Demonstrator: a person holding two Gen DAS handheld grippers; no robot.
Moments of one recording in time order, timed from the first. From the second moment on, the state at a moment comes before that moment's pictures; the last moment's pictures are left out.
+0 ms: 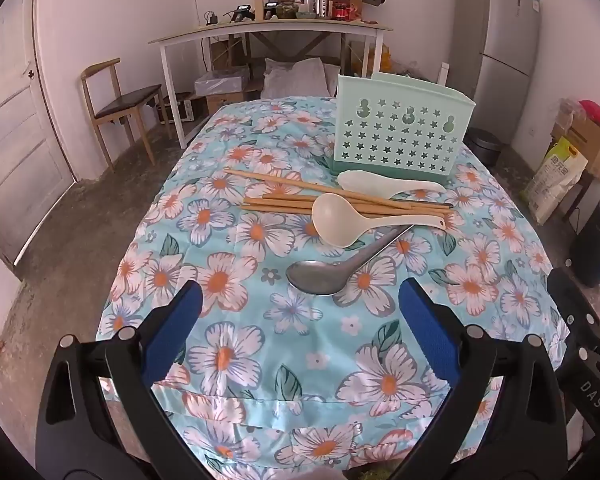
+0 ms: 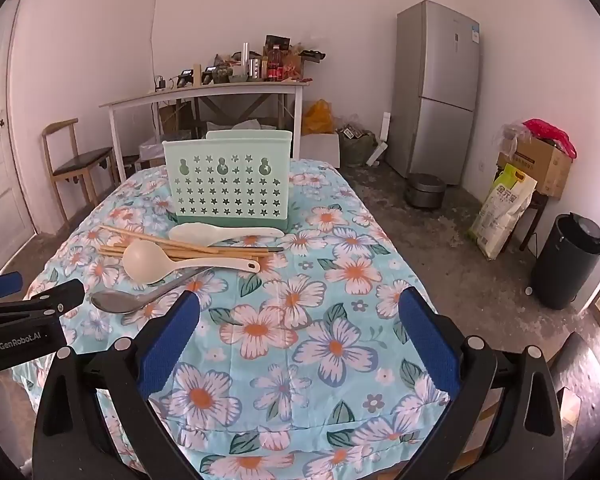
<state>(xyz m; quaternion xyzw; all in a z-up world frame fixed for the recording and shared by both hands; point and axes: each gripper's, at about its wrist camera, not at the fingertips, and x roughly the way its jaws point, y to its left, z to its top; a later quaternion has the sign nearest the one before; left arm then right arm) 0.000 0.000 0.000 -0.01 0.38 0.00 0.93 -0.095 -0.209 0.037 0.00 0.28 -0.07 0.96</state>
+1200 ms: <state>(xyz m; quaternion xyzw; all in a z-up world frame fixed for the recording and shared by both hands) 0.001 0.013 -0.006 -0.01 0.39 0.03 0.92 -0.090 -0.204 0.034 -0.02 0.30 -0.07 0.95</state>
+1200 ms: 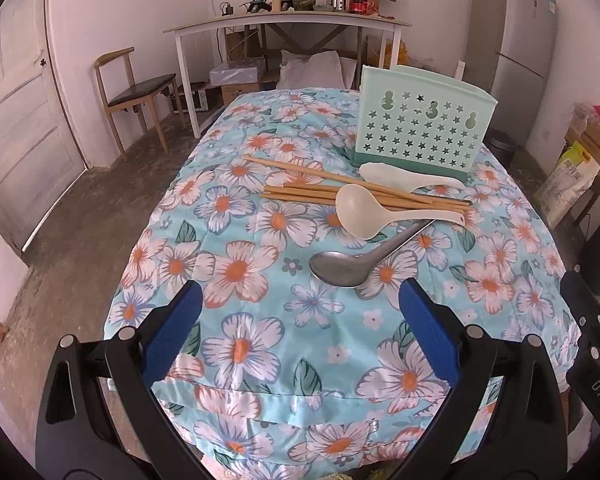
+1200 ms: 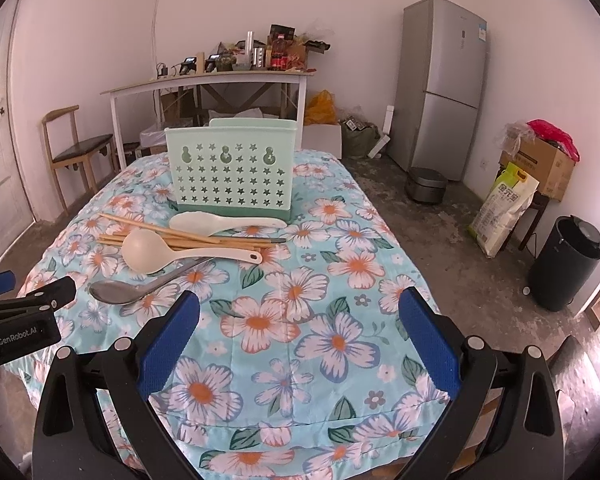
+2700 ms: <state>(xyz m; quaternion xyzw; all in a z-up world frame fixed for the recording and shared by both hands) 0.001 0.063 -0.020 -0.01 0.40 0.14 0.91 -0.078 -0.197 0.023 -0.03 0.32 -0.08 0.94</state>
